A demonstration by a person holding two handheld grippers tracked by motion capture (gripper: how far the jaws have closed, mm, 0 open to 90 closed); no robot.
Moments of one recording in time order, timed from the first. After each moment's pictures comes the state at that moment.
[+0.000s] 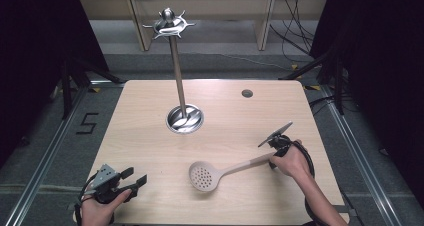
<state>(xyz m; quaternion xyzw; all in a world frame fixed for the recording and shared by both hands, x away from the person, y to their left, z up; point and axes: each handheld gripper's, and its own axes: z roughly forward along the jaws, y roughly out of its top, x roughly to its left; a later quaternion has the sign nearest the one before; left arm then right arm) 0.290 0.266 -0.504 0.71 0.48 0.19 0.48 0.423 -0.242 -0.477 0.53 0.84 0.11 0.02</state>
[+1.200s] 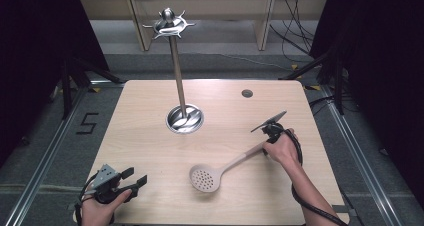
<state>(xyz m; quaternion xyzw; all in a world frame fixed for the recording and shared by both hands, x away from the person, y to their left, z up) 0.290 0.266 -0.504 0.71 0.48 0.19 0.48 0.459 -0.221 -0.472 0.60 0.79 0.12 0.03</state>
